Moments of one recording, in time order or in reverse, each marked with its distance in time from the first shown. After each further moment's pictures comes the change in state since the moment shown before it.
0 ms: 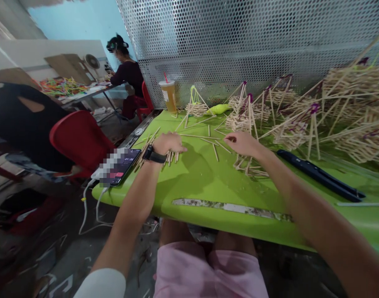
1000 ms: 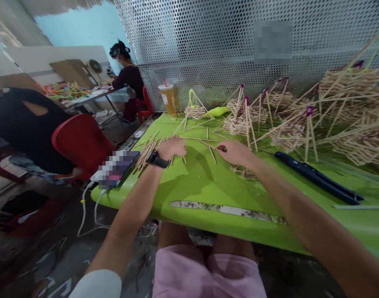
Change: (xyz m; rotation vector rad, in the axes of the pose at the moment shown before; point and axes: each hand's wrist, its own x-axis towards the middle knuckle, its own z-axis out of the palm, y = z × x) left_hand 0.009 0.021 0.012 0.070 -0.061 0.003; right_hand -0.016 -0.025 0.014 -0.061 -0.067 -0.008
